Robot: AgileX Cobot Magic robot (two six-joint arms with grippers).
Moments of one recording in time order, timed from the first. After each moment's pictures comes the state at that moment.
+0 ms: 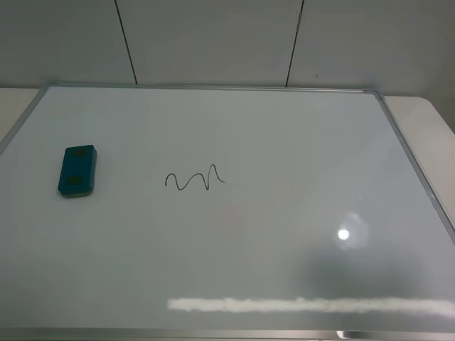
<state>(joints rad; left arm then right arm) 0.06 0.00 -0.51 0.04 1.05 -0.04 0.01 0.00 -0.49 -0.16 1.06 0.07</state>
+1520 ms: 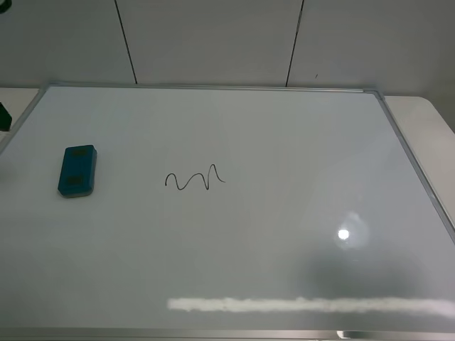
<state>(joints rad) 0.06 1.20 -0.97 -0.02 0.97 -0.03 0.01 0.00 -0.49 -0.16 1.06 0.07</state>
